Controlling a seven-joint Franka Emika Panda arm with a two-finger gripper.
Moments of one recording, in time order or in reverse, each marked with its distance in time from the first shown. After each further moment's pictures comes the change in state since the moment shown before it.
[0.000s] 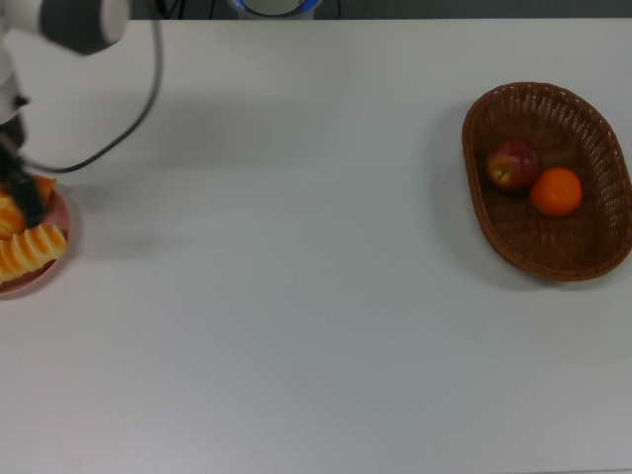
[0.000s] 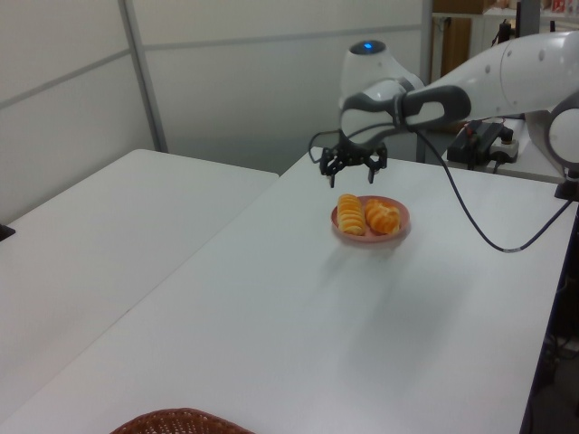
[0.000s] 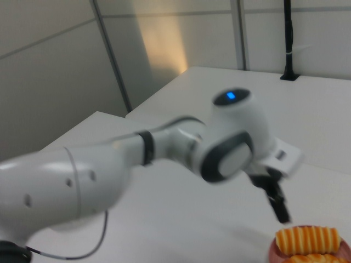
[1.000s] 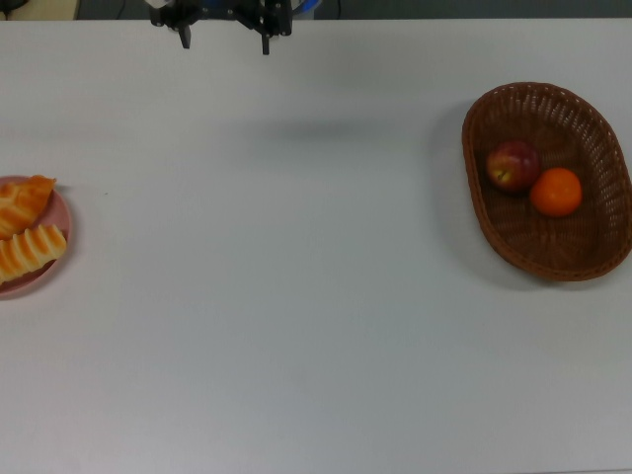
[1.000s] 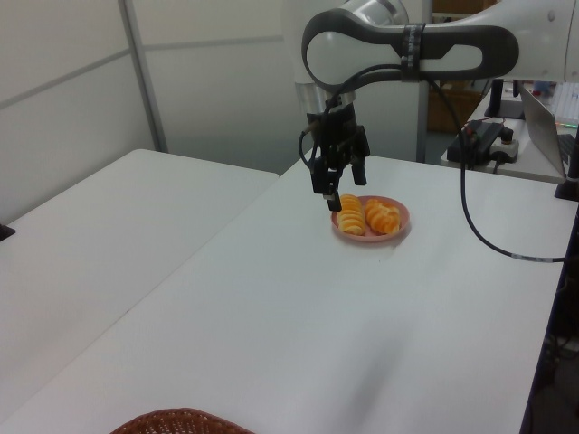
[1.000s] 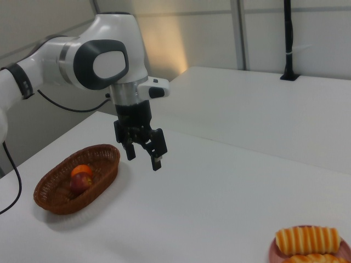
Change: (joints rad) arm 0.179 -0.316 0.154 -0.002 0.142 -0.683 -0.541
